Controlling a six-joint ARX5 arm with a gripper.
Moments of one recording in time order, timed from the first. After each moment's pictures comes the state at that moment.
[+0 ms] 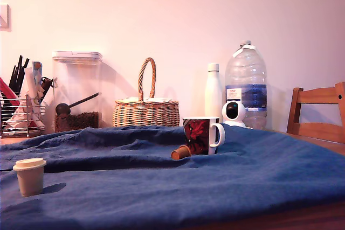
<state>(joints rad) -0.10 0.25 0.11 -0.32 0.29 -0.20</state>
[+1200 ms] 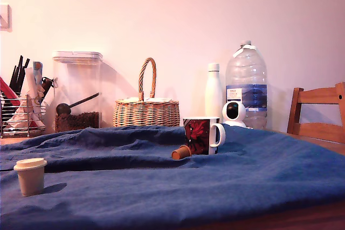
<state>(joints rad) -0.18 0.32 0.11 -0.26 0.29 -0.15</state>
